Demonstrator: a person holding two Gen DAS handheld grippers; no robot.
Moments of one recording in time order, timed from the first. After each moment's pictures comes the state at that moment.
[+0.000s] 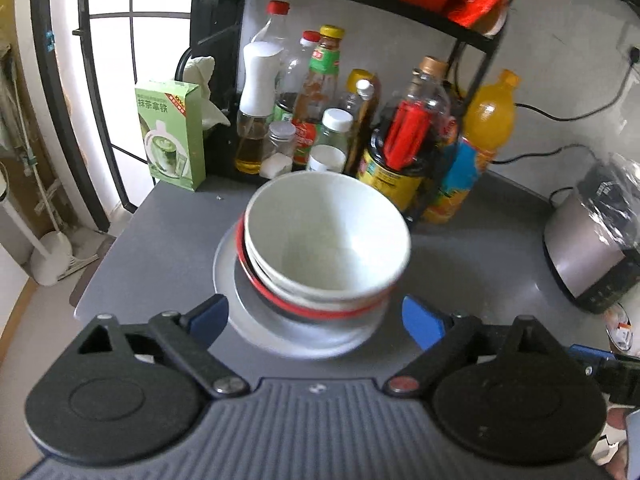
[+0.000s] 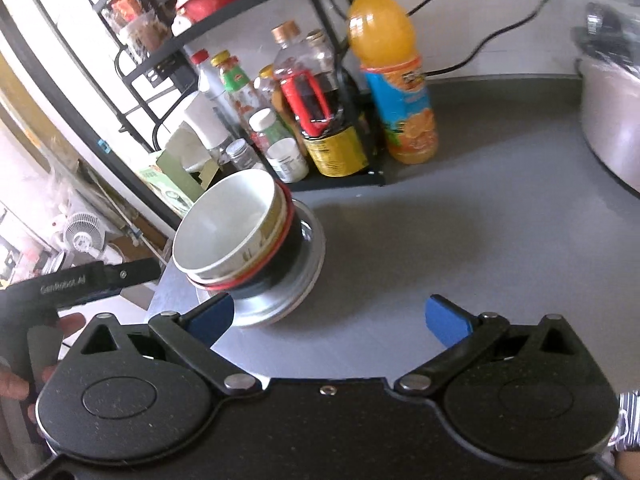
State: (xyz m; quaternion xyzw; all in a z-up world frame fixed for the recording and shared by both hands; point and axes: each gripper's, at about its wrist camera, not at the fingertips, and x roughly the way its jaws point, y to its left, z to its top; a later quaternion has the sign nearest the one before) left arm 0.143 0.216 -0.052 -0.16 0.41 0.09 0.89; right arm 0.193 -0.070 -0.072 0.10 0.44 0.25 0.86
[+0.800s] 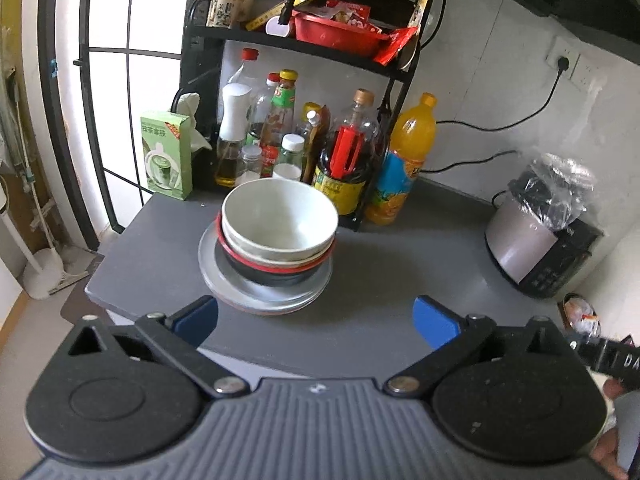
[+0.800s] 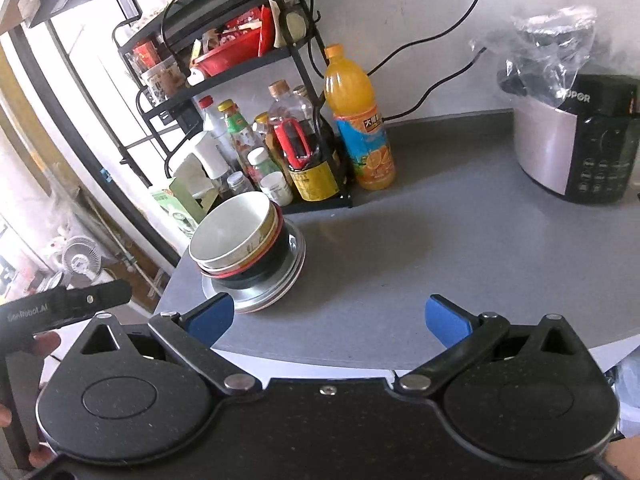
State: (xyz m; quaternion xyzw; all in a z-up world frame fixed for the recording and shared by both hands) left arm 0.040 0.170 0.002 -0.15 0.36 0.06 0.92; right arm 0.098 -0.112 -0.025 0.09 0.38 0.20 0.90
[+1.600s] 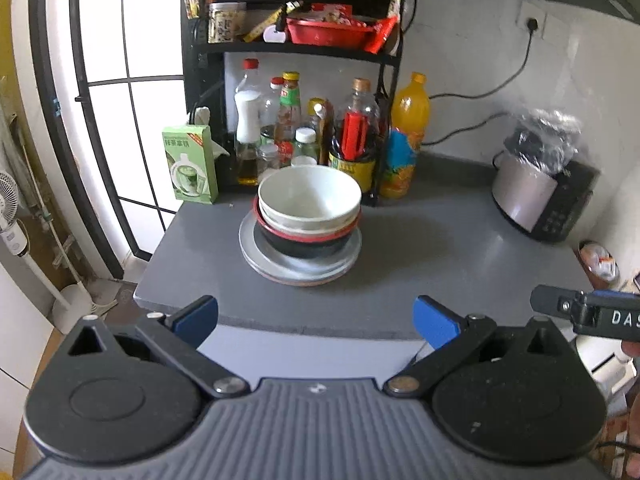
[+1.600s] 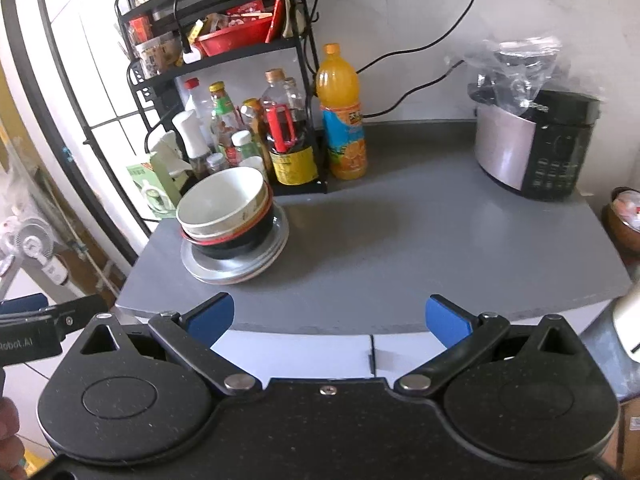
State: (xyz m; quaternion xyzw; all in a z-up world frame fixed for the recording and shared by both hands) left arm -0.030 0.180 -0.002 -0.07 0.36 0.05 0.93; right arm 0.017 -0.061 -0.021 0.04 0.37 0.12 0.92
